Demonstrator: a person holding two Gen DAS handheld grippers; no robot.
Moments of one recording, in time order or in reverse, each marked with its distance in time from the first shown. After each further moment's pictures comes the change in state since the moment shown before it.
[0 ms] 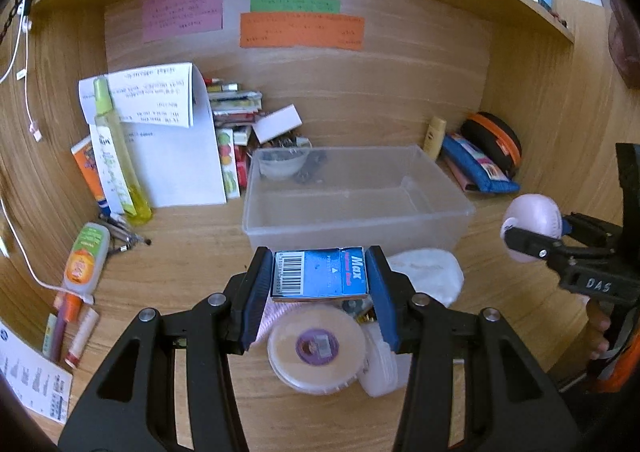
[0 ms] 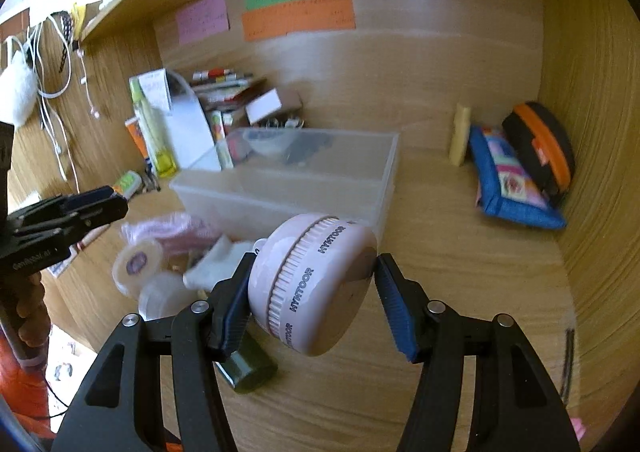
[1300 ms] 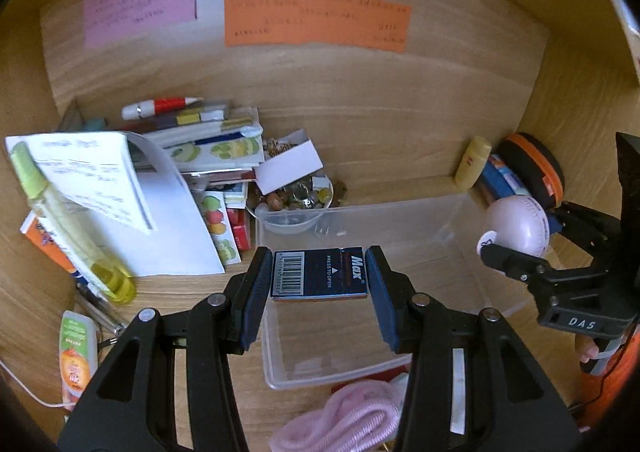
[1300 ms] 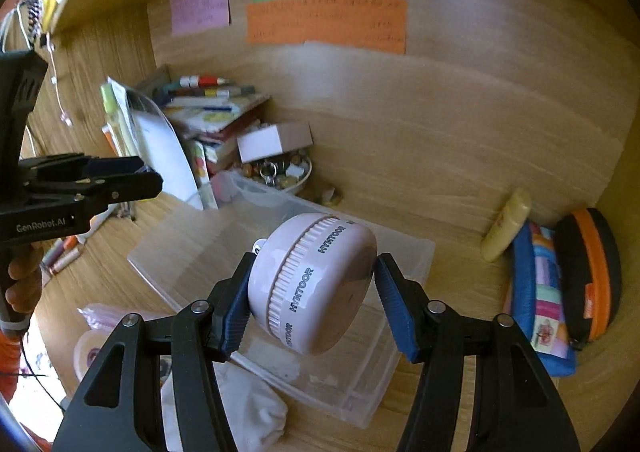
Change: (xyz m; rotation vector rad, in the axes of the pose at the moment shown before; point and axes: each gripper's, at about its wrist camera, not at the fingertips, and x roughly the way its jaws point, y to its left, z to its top) left arm 0.110 0.034 0.105 0.012 0.149 -0.036; right arm 0.100 0.003 0.107 -0.160 0.082 0.024
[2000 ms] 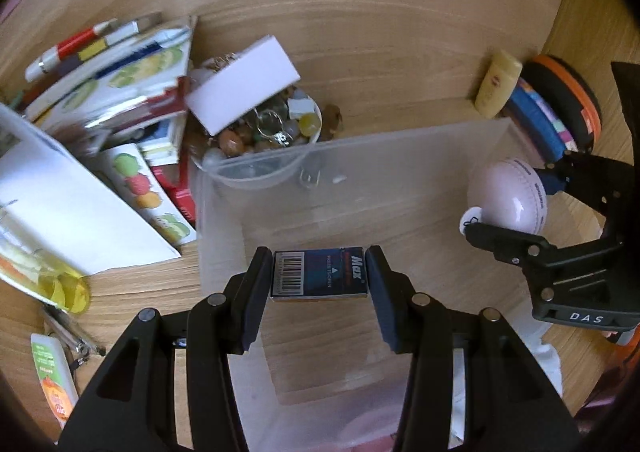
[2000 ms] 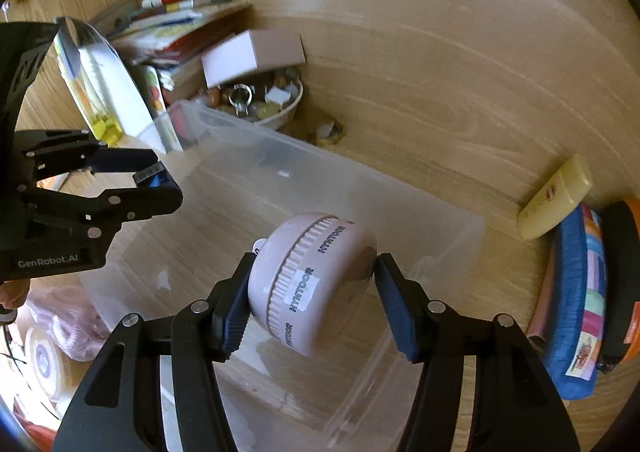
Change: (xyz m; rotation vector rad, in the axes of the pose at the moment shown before) left arm 0.096 -0.006 -0.011 0.099 0.253 -0.019; right arm 0.090 -0.007 -0.005 -0.032 0.244 0.009
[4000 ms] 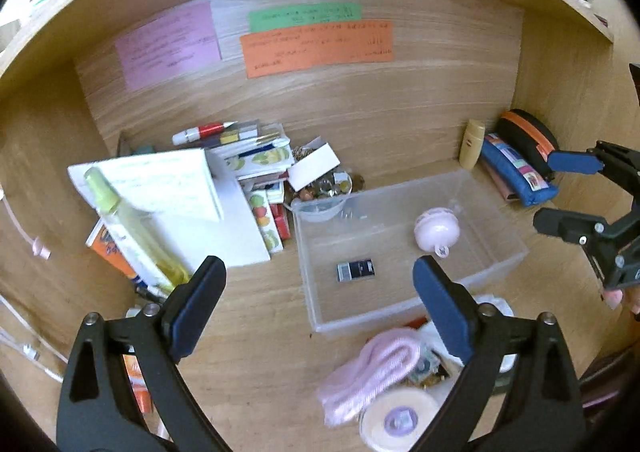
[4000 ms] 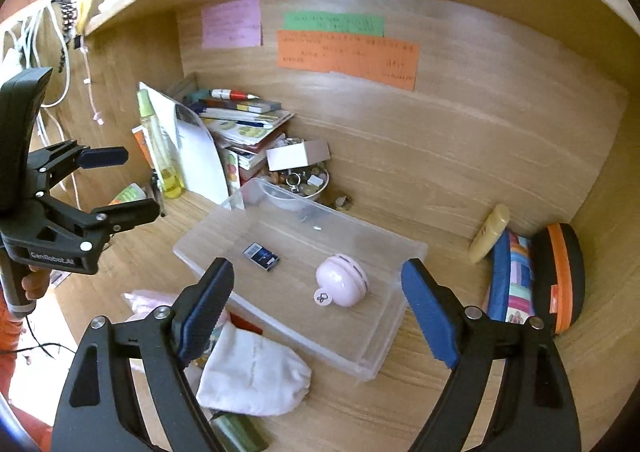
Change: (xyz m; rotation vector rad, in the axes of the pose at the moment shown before) left arm -0.165 -0.005 -0.057 0.017 -0.289 0.141; right arm -0.164 0.034 -0.025 -0.017 -0.263 -0.014
